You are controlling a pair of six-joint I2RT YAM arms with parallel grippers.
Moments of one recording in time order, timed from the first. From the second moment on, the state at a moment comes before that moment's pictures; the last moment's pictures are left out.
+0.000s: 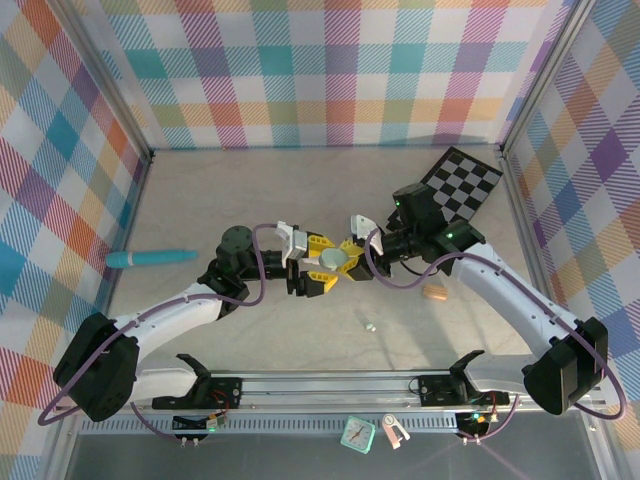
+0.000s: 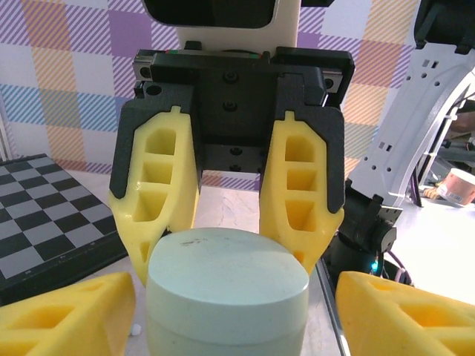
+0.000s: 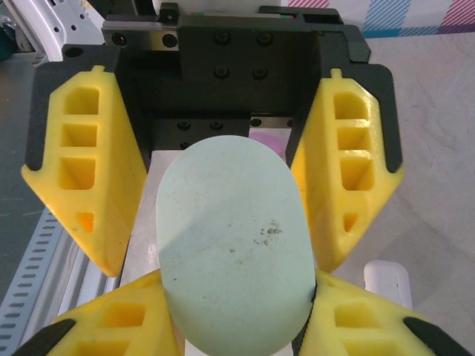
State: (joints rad) left arm -0.63 1.23 0.61 0.63 0.90 -0.08; right arm 0.58 1.25 1.12 -0.65 -0.86 -0.63
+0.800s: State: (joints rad) left arm -0.63 1.22 0.60 0.62 0.88 -0.06; right arm 0.58 1.23 1.11 -0.65 -0.86 -0.63
